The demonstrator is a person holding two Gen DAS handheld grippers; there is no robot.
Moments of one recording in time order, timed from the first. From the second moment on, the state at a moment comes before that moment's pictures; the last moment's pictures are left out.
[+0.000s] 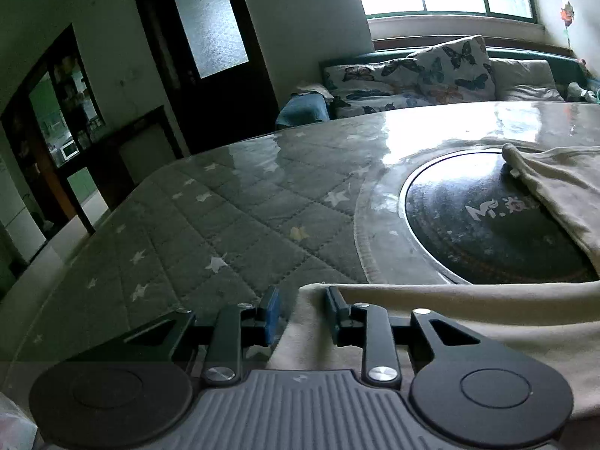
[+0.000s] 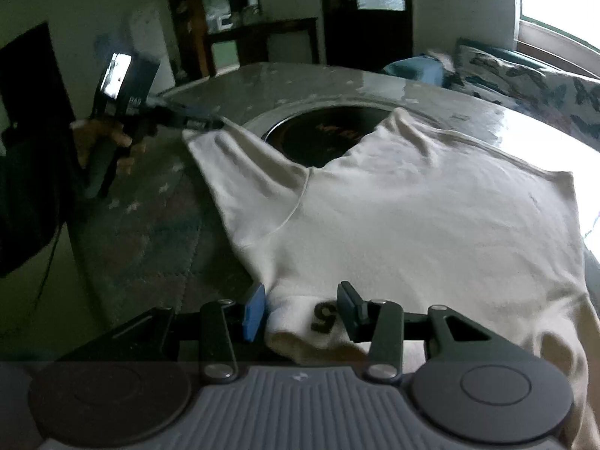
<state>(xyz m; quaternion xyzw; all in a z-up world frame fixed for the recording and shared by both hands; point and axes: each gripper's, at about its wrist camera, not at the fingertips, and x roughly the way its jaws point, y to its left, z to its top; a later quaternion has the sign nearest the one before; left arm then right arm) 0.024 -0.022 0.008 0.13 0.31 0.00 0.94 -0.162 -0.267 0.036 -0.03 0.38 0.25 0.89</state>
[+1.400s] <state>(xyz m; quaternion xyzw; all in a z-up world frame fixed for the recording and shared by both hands) -0.117 -0.331 0.010 0.24 0.28 -0.52 0.77 -0.215 -0.509 0.090 0.08 0.23 -0.21 0.95</state>
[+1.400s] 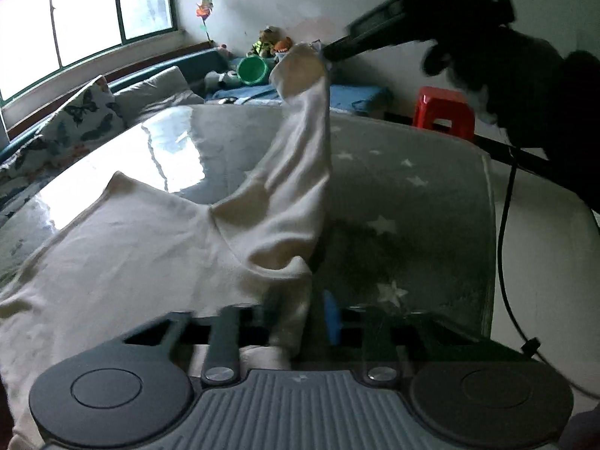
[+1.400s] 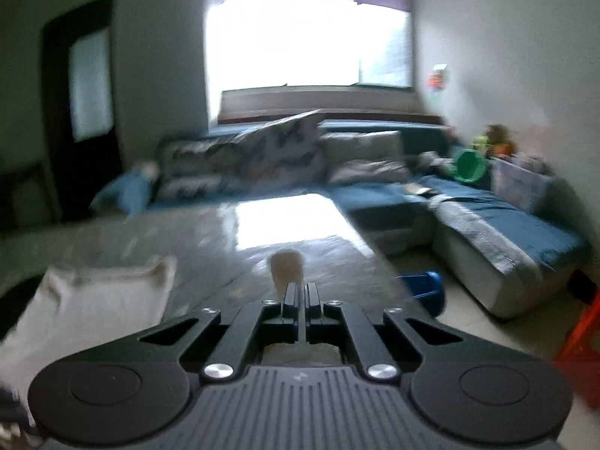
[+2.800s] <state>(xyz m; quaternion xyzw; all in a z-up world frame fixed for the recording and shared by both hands) -0.110 -0.342 0.022 0.22 0.25 -0.55 0.77 -0.148 -0.486 0.032 0.05 0.34 -0.07 0.93</state>
